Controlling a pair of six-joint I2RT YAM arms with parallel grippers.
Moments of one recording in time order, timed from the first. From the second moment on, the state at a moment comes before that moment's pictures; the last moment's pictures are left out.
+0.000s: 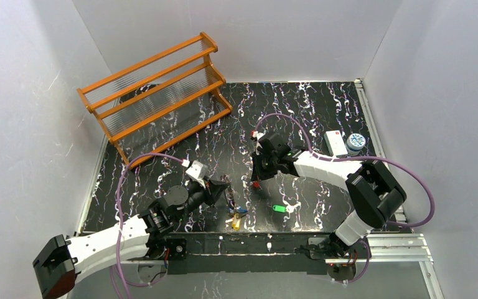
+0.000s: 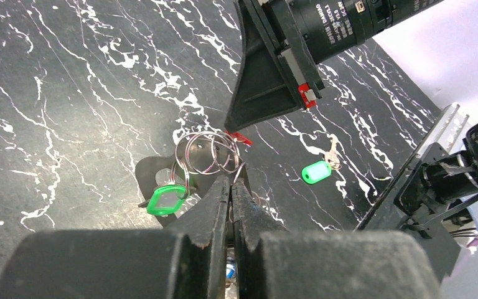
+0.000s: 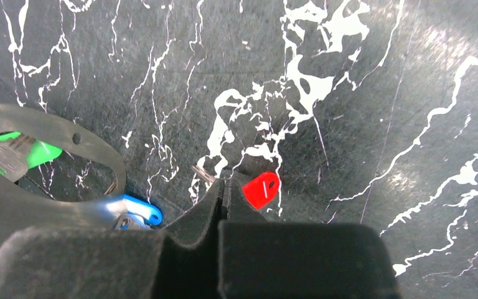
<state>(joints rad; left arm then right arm) -0.97 0.67 0.18 0.32 -0.18 -0.41 0.77 1.58 0.92 -0.28 -0.22 0.43</state>
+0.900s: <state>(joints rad) -0.97 0.72 0.21 0.32 -0.19 -0.34 0.77 1.29 0.74 -0.04 -0.22 0.20</state>
